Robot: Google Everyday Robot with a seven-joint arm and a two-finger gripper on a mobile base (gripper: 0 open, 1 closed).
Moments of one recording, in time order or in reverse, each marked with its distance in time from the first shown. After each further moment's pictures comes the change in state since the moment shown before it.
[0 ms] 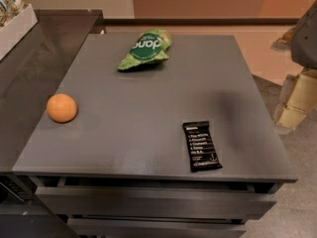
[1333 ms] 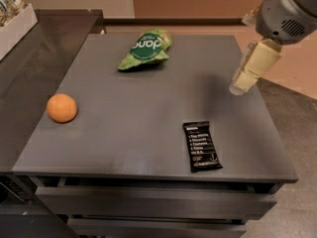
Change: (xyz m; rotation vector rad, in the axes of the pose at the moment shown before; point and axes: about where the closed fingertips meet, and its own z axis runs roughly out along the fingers) arm -0.062 -0.068 0.016 0.080 -0.195 0.028
